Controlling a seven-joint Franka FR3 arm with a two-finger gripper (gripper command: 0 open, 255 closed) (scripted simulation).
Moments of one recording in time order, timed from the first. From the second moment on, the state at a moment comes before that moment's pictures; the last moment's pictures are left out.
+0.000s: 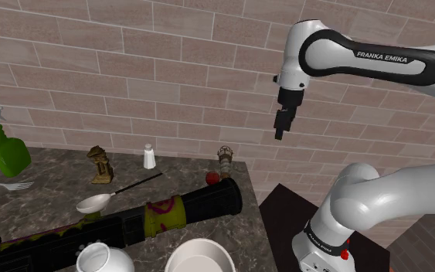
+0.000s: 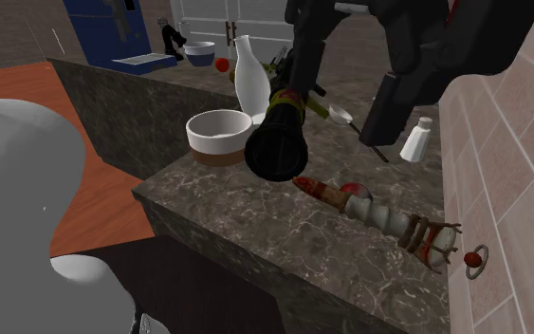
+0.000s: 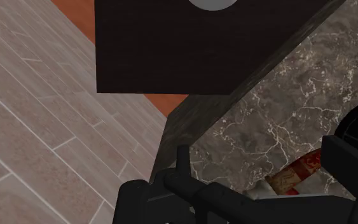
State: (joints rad) arm 0.01 -0.81 -0.06 -2.45 -0.02 1.49 -0.12
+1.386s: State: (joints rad) arm 0.07 -0.15 0.18 -2.35 0.00 1.98 0.20
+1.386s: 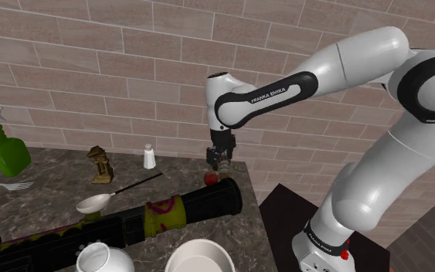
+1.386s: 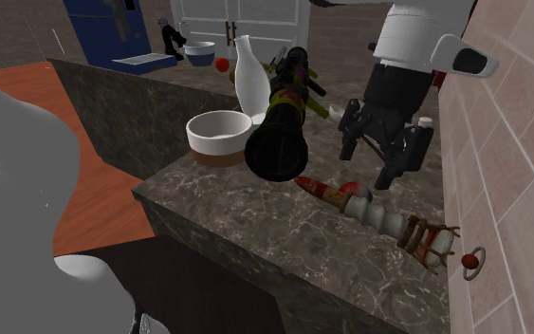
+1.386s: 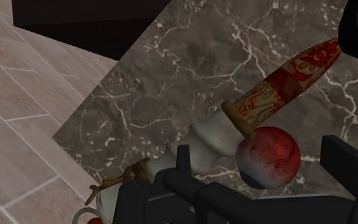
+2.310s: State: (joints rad) arm 0.08 0.07 0.21 -2.32 -0.07 2.15 0.31
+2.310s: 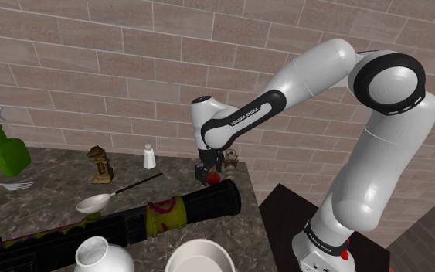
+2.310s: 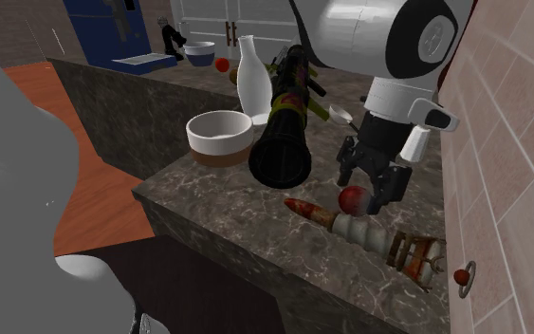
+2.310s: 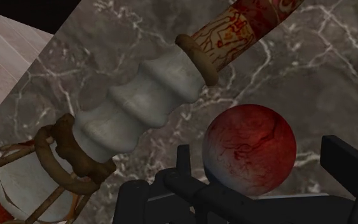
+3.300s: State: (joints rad) arm 0.09 0.08 0.21 -2.32 -0.07 2.15 0.31
